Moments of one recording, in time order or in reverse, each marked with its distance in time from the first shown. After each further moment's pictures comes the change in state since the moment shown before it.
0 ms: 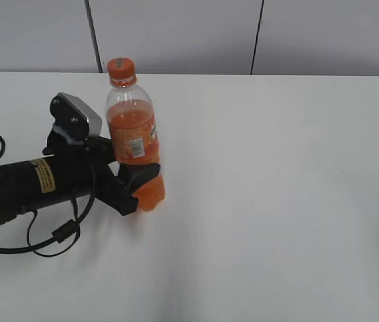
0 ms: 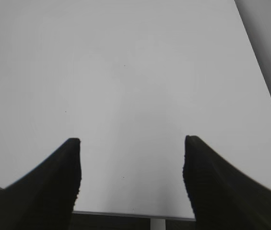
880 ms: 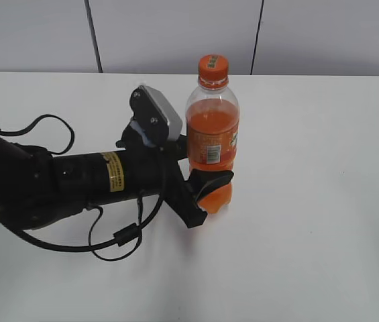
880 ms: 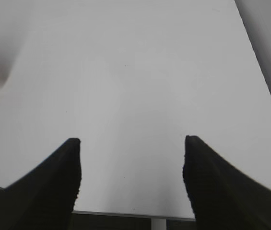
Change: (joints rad) left arm -0.255 0.008 -0.174 -0.001 0.103 -0.002; right arm 0.000 0.000 0.000 0.000 0.000 0.000
